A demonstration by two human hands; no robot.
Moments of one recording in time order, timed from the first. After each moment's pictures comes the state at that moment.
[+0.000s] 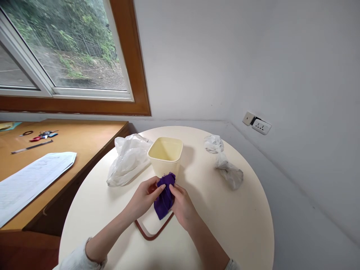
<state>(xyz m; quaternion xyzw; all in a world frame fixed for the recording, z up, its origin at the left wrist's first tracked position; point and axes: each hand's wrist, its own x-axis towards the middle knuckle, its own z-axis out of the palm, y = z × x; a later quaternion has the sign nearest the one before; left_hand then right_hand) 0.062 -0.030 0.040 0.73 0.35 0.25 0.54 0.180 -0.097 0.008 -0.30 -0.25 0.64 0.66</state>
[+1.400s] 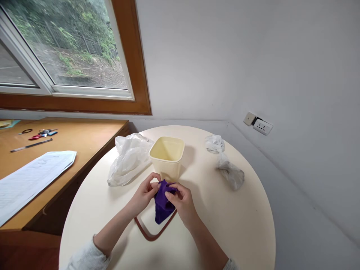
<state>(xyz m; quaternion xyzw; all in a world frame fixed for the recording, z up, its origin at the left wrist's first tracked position) 0.052 -0.011 0.013 0.60 0.23 0.26 0.72 0.184 -0.093 -0.009 -0.47 -0.37 0.47 0.65</state>
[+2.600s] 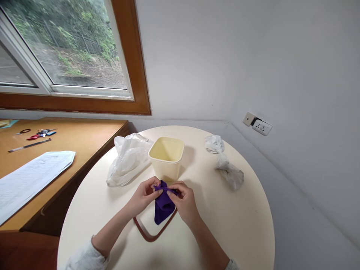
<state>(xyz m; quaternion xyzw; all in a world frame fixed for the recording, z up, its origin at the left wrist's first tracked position) 0.052 -0.013 0.020 0.65 0.24 0.27 0.67 0.192 -0.089 -0.014 -0.51 -0.41 0.39 0.65</state>
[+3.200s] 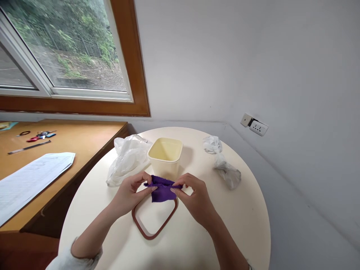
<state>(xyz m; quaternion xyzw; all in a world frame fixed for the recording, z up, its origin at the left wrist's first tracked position) 0.035 -0.021 0.071 0.77 0.26 0.31 0.49 0.218 -0.125 0.073 -0.56 -0.60 0.21 0.53</state>
